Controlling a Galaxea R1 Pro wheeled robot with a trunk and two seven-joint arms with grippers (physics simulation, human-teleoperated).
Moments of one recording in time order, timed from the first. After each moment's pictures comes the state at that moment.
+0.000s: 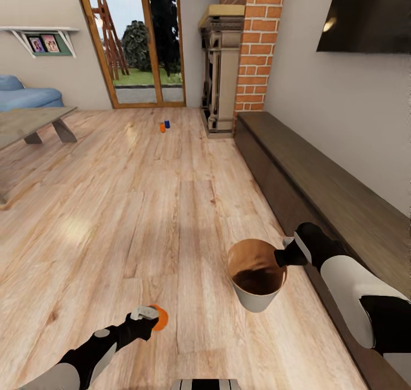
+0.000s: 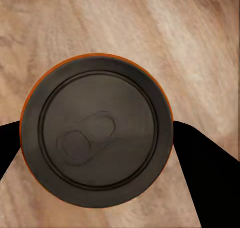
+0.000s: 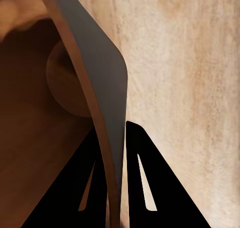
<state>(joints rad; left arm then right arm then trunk) -0.60 0.11 -0.31 -0.28 0.20 -0.10 -0.40 -1.08 -0.14 0.03 -0.40 0.11 1.04 0.30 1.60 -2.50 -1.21</state>
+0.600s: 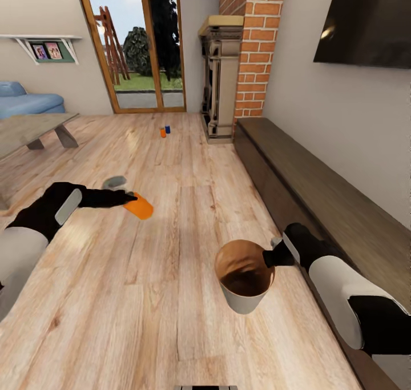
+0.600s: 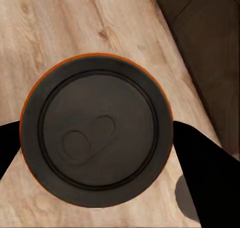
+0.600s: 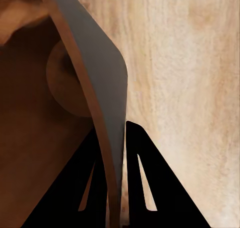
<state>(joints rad) -1.23 0.37 -0.31 -0.62 0.52 0.80 -0.54 -1.08 -0.07 0.04 -0.39 0.11 1.05 0.30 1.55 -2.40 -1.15</state>
